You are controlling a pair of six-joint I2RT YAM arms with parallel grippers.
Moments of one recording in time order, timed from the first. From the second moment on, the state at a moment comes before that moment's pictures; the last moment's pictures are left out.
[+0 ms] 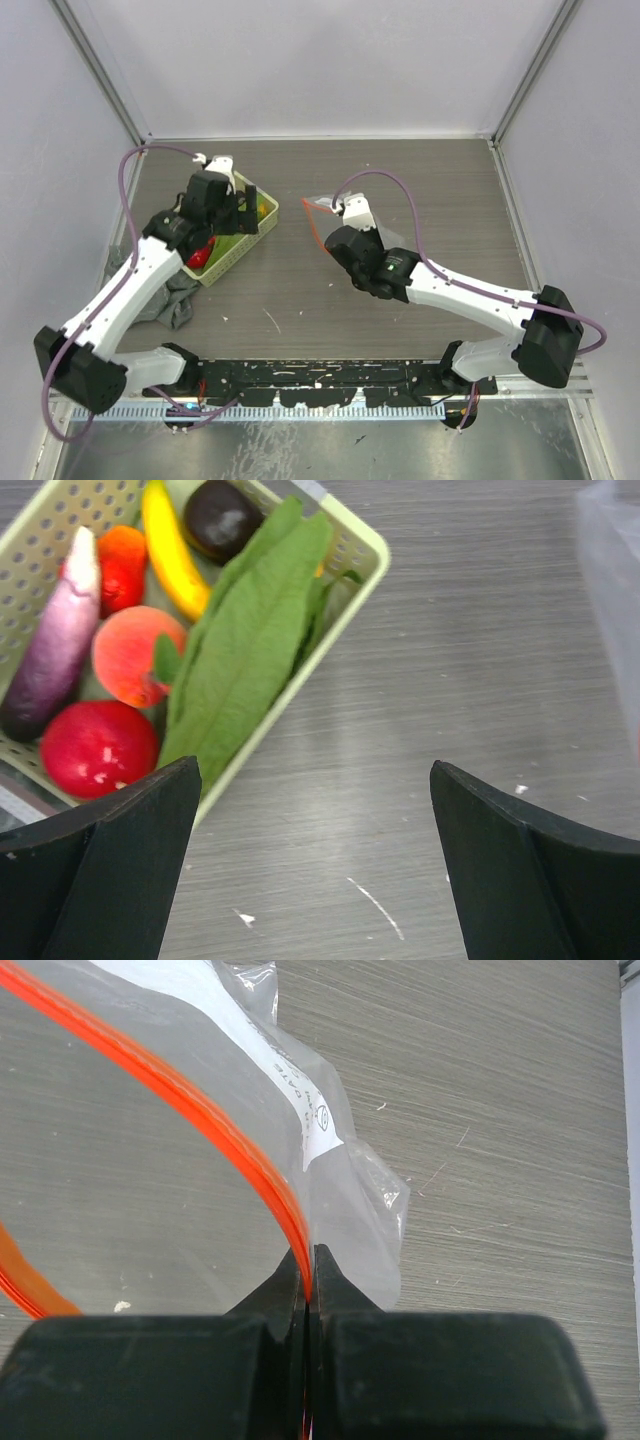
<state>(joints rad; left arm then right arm) -0.44 1.21 1.17 -0.66 -0.23 -0.31 0.98 1.30 0.98 -0.45 0.88 0.31</state>
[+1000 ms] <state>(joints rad) -0.23 1.92 1.54 -0.85 0.05 -0.03 0.91 1.27 0.90 -0.31 0.75 0.25</state>
